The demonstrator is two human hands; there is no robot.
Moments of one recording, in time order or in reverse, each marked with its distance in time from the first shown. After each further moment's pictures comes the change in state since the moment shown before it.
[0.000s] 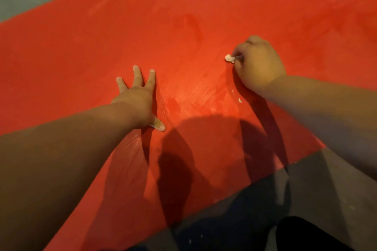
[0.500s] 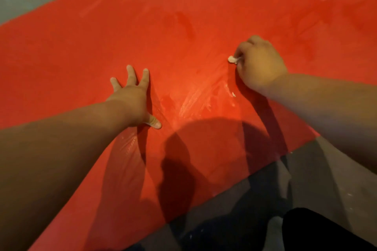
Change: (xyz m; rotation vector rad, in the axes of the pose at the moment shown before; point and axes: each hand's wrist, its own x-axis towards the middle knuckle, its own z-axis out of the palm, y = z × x) left_hand 0.000 0.000 0.000 0.017 0.020 0.000; right_hand -0.021 0.012 -0.007 -0.043 -0.020 0.050
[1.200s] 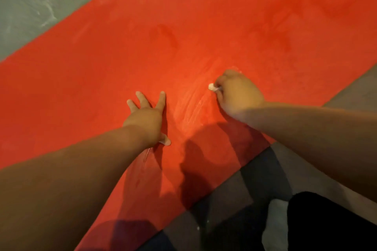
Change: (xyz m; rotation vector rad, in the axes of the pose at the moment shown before) left_hand -0.028 0.038 0.018 0.137 -0.069 0.095; right_hand -0.064 -0.023 0.007 0.130 -0.150 0.038
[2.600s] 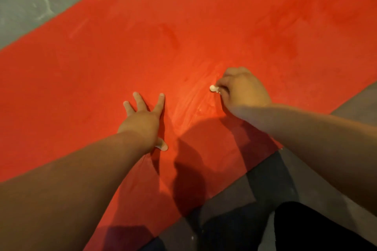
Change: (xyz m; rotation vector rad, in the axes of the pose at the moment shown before) left_hand 0.005 -0.004 0.000 -0.051 -0.011 -0.014; right_hand 0.016 0.011 -0.005 -0.004 0.108 -0.111
